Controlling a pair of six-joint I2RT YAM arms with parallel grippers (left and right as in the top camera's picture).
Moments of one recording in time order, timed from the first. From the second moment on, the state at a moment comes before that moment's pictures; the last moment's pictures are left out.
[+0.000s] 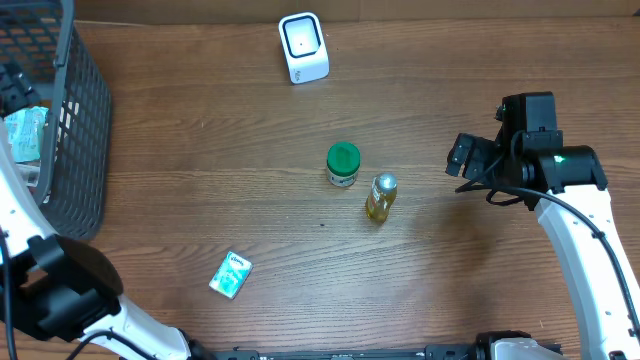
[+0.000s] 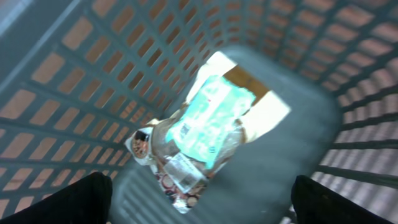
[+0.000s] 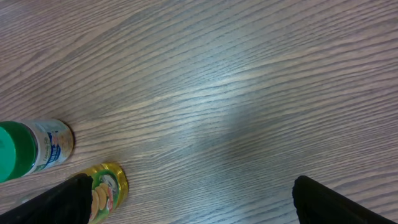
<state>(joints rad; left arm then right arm) 0.57 1.93 2.01 -0.95 -0.24 -0.01 0.05 1.36 1.19 -0.97 0.02 0.36</state>
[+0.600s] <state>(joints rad) 0.66 2.23 2.01 -0.85 -0.13 0.28 0.05 1.36 1.19 -0.97 0.02 0.36</state>
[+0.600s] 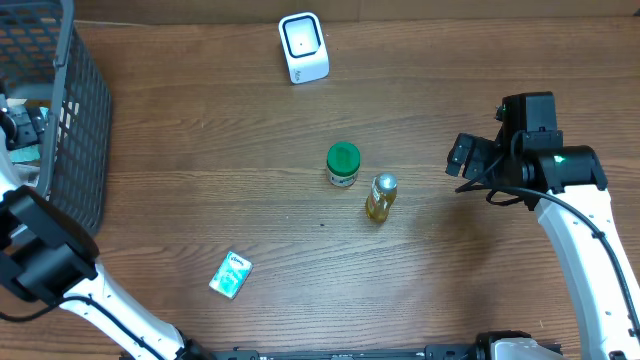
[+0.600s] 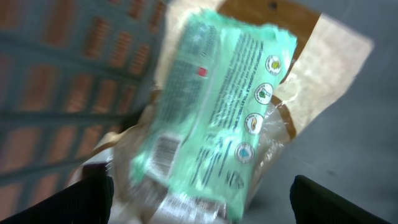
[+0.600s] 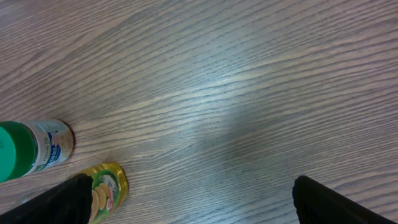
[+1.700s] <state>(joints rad) 0.67 2.29 1.94 -0.67 -0.13 0.35 0.05 1.36 1.19 -0.97 0.02 0.36</state>
